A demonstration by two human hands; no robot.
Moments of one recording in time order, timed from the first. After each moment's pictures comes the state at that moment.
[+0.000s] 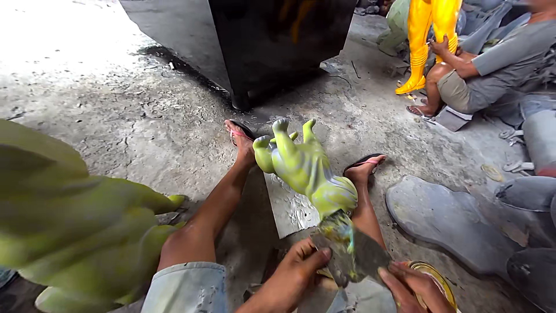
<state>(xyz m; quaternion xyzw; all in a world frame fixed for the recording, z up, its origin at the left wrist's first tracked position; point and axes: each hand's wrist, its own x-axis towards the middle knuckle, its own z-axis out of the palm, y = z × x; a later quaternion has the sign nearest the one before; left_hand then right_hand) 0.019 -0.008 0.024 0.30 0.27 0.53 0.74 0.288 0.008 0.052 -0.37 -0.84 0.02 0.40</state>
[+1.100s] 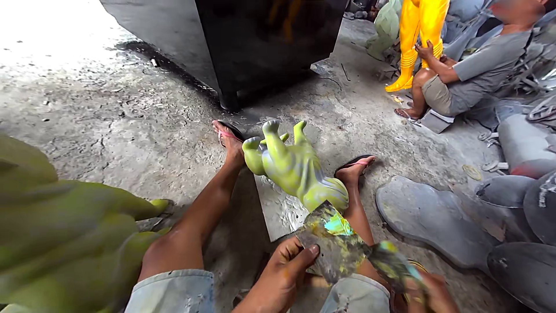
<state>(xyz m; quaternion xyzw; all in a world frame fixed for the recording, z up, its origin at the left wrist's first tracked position) 0.016 -0.006 0.033 0.23 0.23 0.59 0.74 0.321 0.001 0.026 -0.48 -0.72 0.11 0.49</state>
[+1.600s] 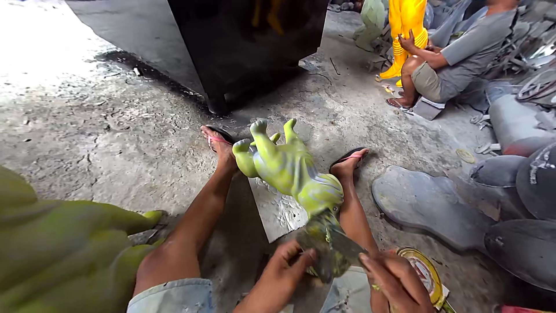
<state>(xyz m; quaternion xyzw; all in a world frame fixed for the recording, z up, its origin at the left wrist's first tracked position) 0.017 -0.002 0.016 0.44 0.34 0.52 0.65 0.258 0.013 0.048 -0.39 -0.78 0.02 0.49</state>
